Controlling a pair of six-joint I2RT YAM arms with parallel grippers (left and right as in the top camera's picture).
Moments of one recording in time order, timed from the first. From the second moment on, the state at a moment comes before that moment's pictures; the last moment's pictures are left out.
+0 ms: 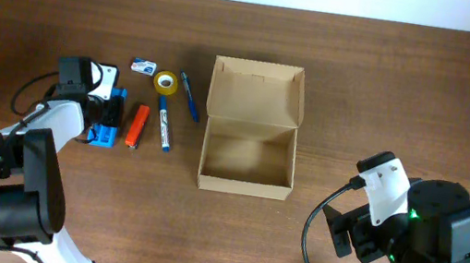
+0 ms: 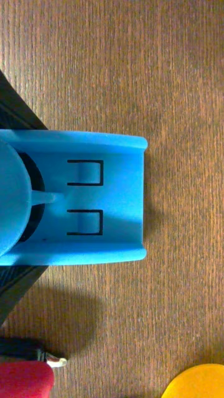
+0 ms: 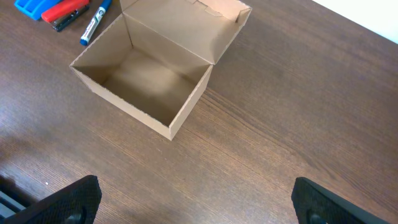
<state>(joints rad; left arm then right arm) 0.20 1.88 1.01 -0.21 0.10 0.21 0.42 0.85 1.30 -1.26 0.00 -0.13</state>
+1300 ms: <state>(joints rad) -0.45 1.83 1.72 -0.99 0.33 0.66 0.42 0.85 1.30 -1.26 0.00 -0.13</state>
